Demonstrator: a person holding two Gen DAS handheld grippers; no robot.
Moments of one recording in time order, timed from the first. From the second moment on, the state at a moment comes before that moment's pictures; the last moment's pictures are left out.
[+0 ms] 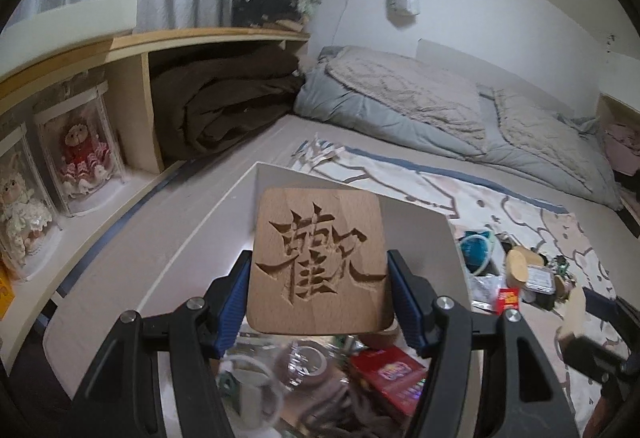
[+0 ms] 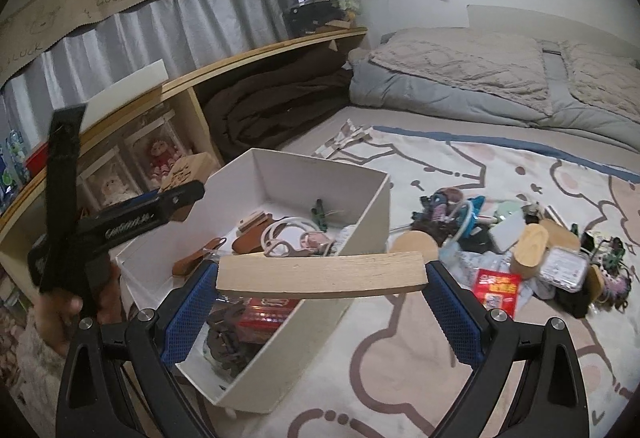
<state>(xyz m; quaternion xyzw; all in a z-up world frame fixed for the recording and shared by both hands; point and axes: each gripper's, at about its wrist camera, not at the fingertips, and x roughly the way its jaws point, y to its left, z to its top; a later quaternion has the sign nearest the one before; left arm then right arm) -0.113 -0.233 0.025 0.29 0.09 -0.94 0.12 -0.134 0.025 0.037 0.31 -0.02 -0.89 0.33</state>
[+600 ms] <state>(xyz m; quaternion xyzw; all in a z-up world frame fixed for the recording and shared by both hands) -0.182 -0.266 -0.008 0.42 0.08 -0.90 0.12 -0.129 -0.014 0.031 0.32 -0.01 -0.87 0.36</state>
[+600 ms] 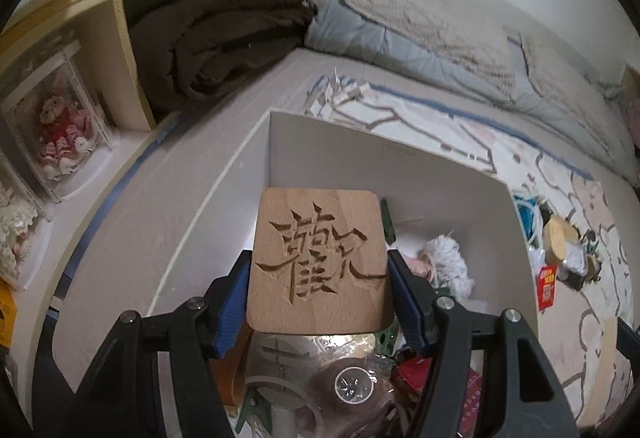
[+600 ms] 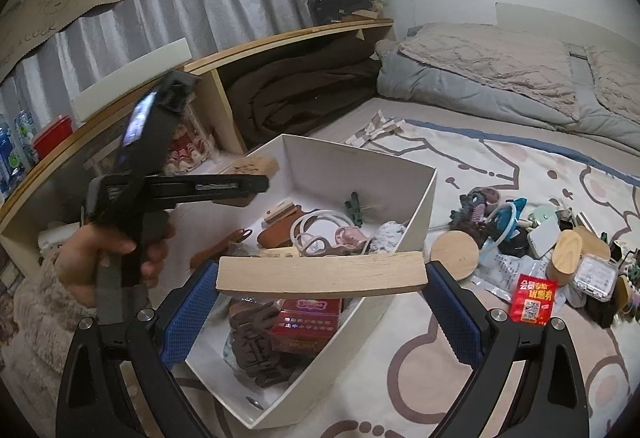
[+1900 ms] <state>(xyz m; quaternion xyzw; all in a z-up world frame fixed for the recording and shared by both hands) -0.122 -0.251 0.033 0.31 0.08 -0.94 0.11 -0.163 -0.066 0.018 0.36 0.05 -0.87 0.34</state>
